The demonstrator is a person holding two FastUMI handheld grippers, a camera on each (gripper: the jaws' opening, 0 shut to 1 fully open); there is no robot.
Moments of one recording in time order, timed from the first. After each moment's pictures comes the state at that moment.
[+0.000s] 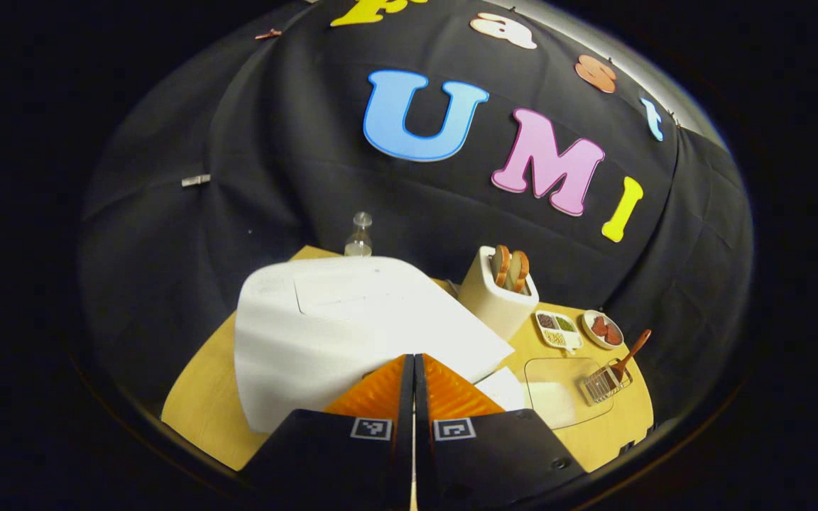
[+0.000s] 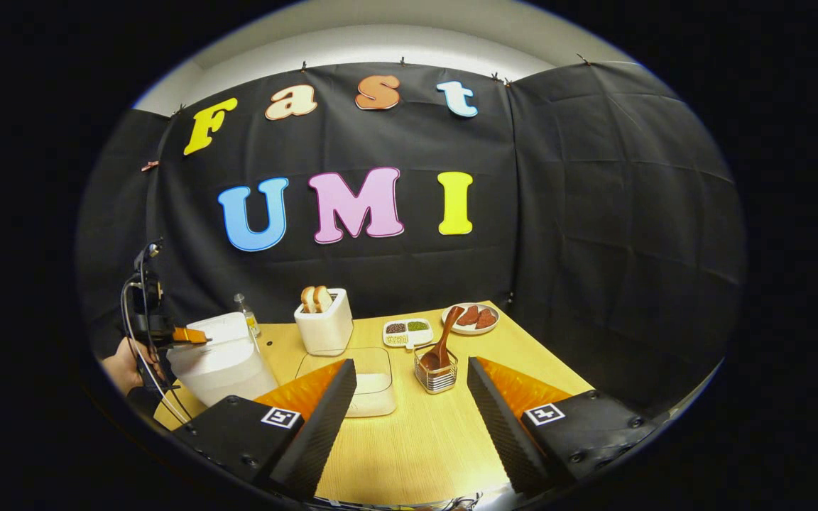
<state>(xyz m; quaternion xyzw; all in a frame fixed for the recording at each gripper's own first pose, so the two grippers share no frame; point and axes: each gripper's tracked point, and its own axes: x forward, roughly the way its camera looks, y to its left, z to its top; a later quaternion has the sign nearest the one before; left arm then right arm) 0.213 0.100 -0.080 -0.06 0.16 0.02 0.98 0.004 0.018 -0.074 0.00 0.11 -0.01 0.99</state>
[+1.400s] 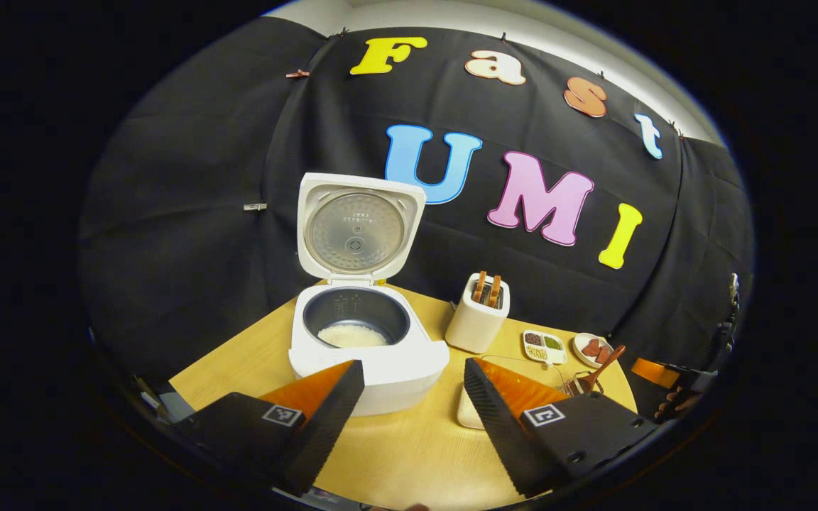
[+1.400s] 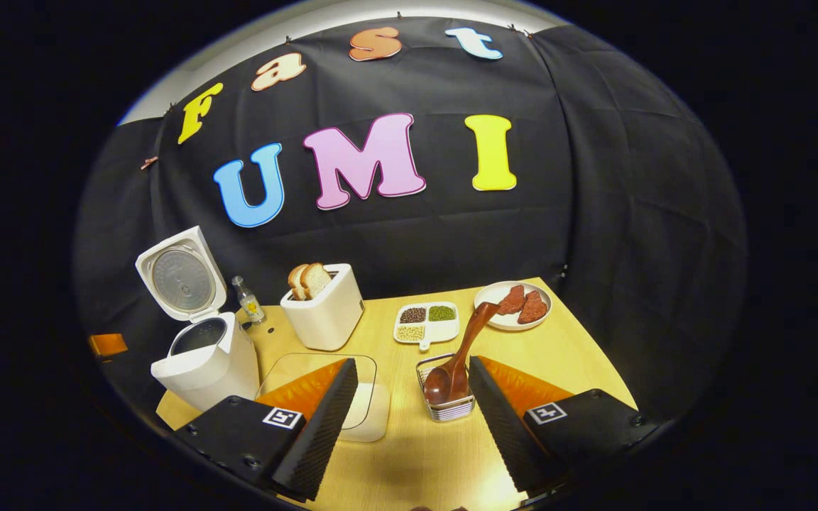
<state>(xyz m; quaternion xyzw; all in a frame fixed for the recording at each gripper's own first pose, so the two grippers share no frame) 0.070 -0.001 -0.057 -0.08 0.12 0.12 0.98 0.191 -0.027 -0.164 0.03 0.21 0.10 0.97</state>
